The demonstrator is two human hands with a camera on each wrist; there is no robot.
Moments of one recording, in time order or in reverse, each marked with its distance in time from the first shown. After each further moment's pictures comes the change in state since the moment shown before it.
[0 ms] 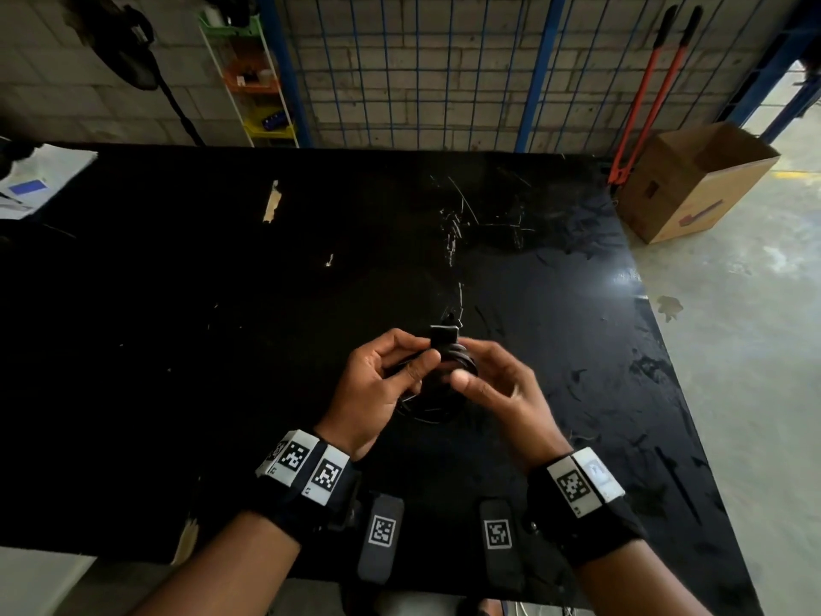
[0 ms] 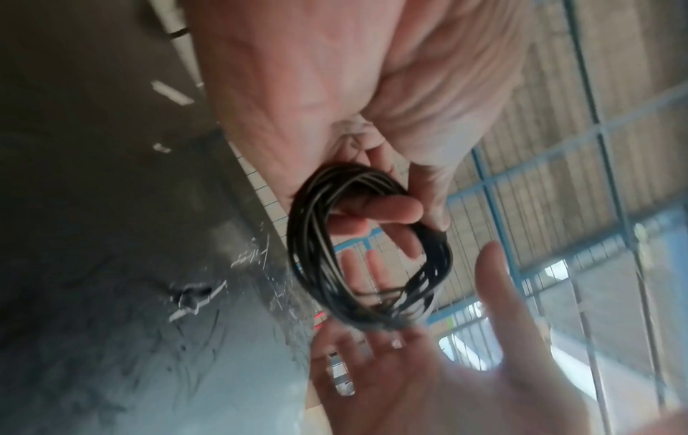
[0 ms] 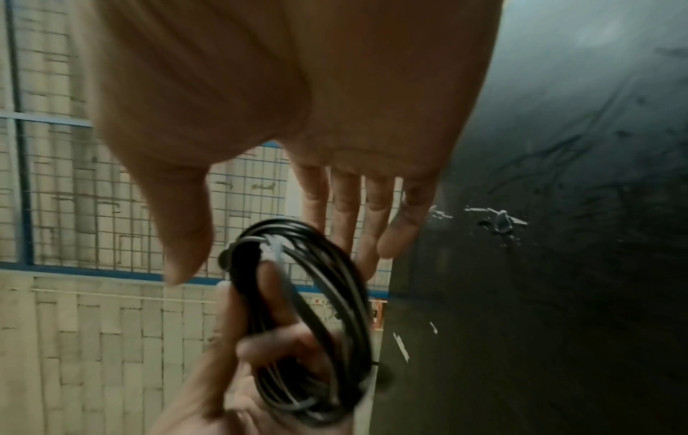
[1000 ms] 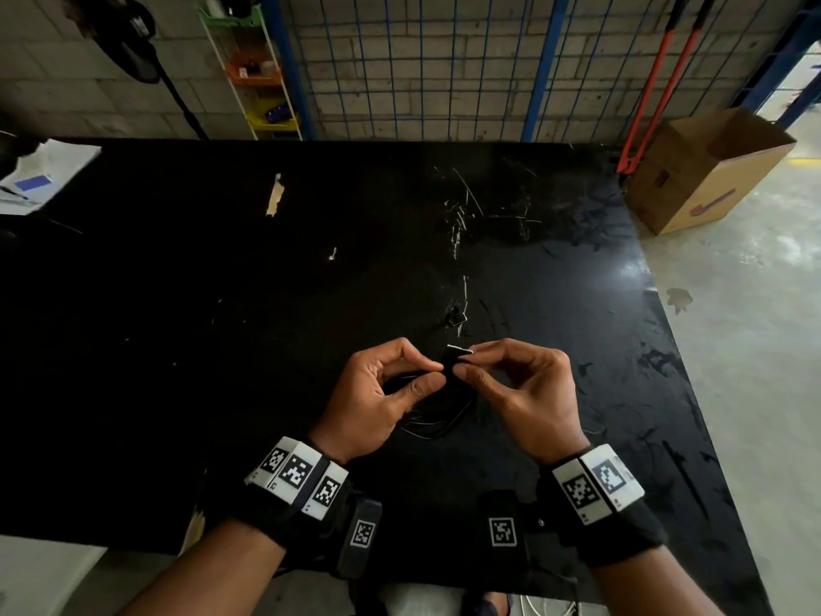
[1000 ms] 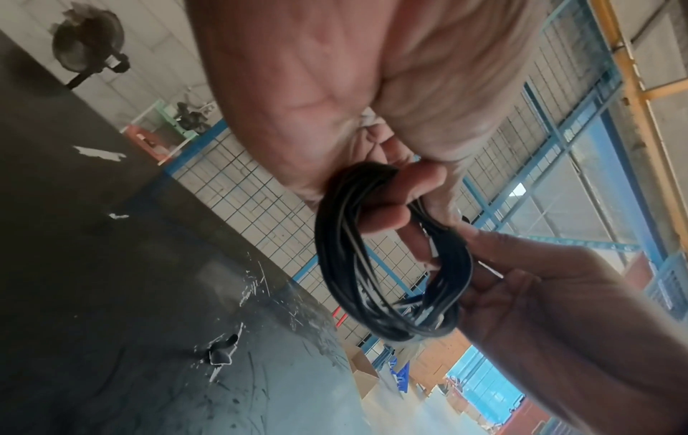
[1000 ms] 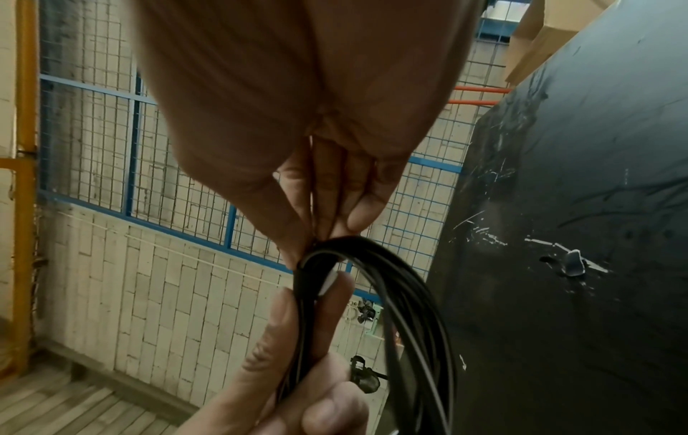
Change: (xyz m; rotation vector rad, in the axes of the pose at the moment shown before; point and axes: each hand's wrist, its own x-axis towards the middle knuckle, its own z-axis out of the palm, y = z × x) left_hand -0.007 -0.008 -0.015 0.363 -0.116 0.179; right_hand -0.001 -0.011 -0.002 -0.352 0.165 -0.224
